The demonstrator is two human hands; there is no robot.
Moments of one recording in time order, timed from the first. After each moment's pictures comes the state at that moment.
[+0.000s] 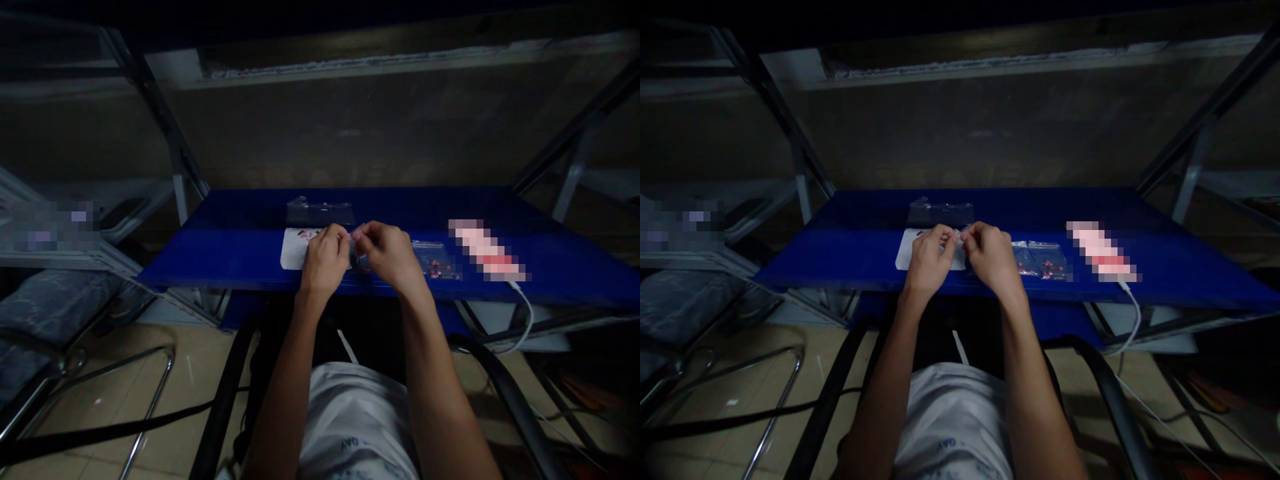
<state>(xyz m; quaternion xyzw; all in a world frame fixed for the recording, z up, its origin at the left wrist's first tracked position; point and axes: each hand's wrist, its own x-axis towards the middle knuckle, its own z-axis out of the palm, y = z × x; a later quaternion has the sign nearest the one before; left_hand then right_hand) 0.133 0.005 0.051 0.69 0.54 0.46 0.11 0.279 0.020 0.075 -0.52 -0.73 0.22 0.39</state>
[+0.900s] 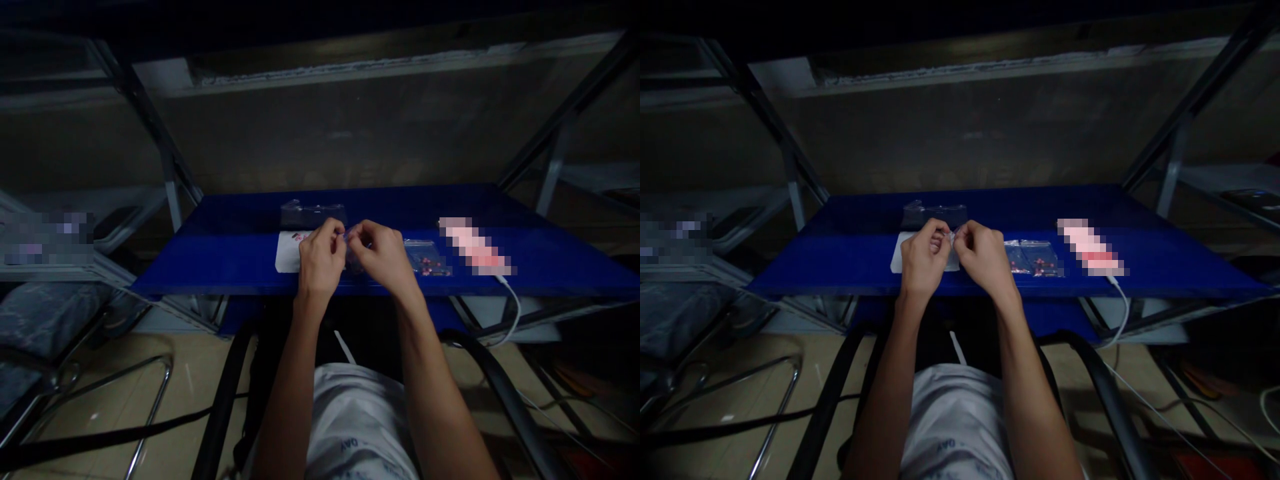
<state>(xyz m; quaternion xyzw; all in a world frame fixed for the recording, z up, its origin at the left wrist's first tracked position) 0.141 -0.005 0.068 0.66 0.54 0.51 0.12 0.280 0.014 0.080 -0.50 -0.74 0.18 0.42</state>
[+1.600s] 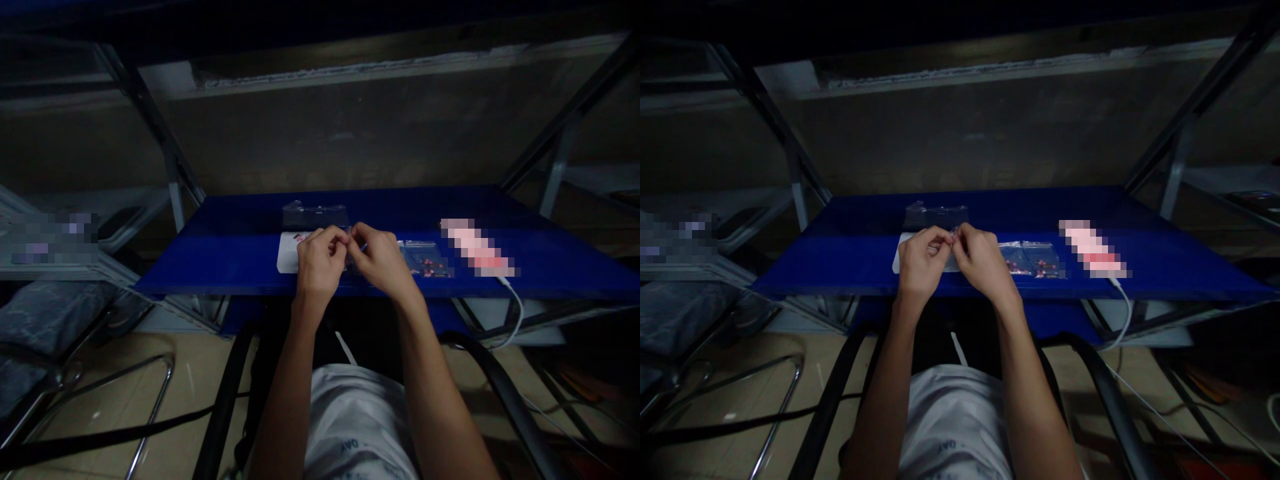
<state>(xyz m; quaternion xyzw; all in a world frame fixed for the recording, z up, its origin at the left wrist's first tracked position) 0.140 -0.012 0.075 0.65 0.52 0.52 0.16 0.278 0.012 0.079 -0.45 -0.79 0.16 0.39</state>
